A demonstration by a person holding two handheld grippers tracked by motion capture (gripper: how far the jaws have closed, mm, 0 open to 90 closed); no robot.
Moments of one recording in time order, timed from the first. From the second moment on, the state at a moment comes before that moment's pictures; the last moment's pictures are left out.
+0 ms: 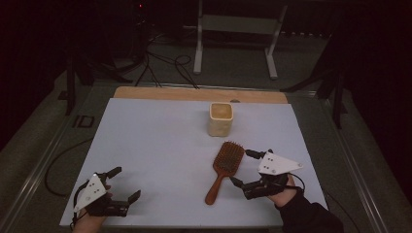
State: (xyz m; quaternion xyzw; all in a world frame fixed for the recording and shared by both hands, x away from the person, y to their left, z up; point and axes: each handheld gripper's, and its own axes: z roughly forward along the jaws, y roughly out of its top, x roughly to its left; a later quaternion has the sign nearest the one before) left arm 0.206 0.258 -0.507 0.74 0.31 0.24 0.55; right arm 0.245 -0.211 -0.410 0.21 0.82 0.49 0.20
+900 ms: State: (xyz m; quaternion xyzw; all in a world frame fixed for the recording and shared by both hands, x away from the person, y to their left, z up) left arm 0.205 0.259 -0.507 0.74 0.30 0.24 0.55; right arm 0.260 -0.134 -0.425 0.13 0.86 0.48 0.13
